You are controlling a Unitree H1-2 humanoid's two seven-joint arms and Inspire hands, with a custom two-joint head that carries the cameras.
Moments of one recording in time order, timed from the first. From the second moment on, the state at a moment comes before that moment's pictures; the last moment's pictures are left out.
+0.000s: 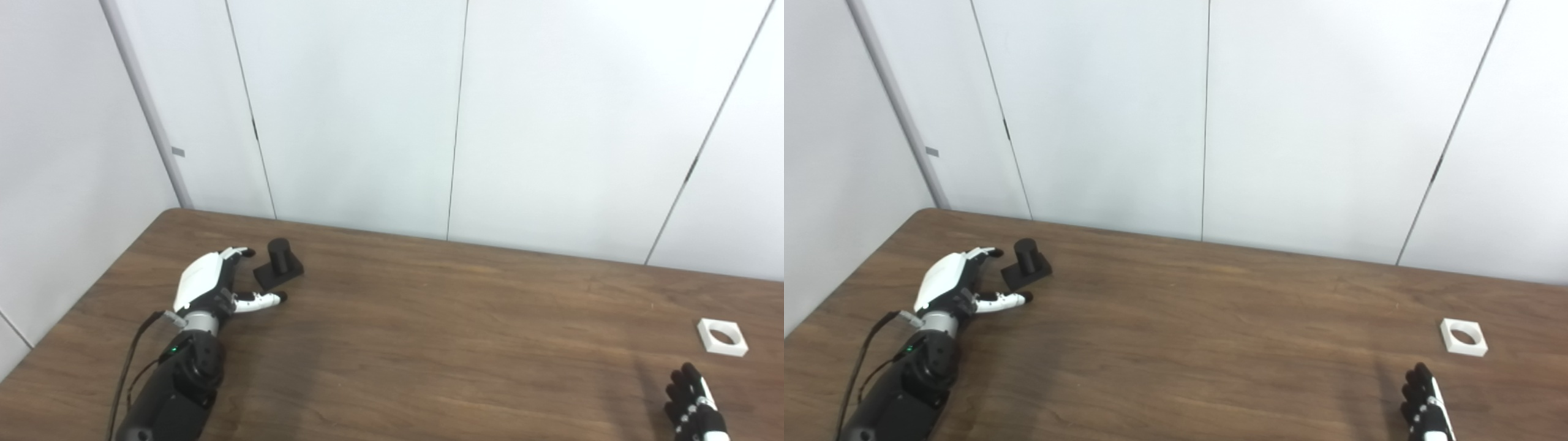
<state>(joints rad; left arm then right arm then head) -0.36 0.45 0.00 0.36 0.55 0.26 0.13 0.18 -0.10 -0.08 -0.20 0.10 -0.05 0.08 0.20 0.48</state>
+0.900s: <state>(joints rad) -0.49 0.46 -0.03 0.50 0.50 0.31 0.07 0.19 -0.10 -0.08 -0.21 0.09 -0.05 0.08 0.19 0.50</state>
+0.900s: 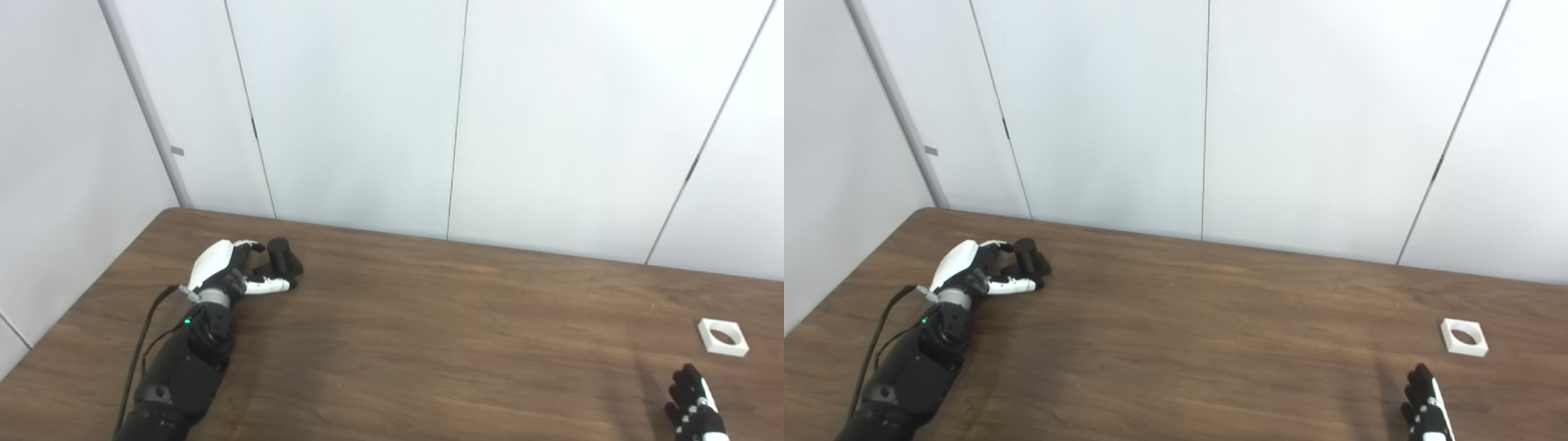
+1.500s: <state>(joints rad) -0.49 0.47 -0.05 0.50 0.51 0.31 0.10 0.19 -0.10 -0.08 -0.22 0.09 -0.04 0.07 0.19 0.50</state>
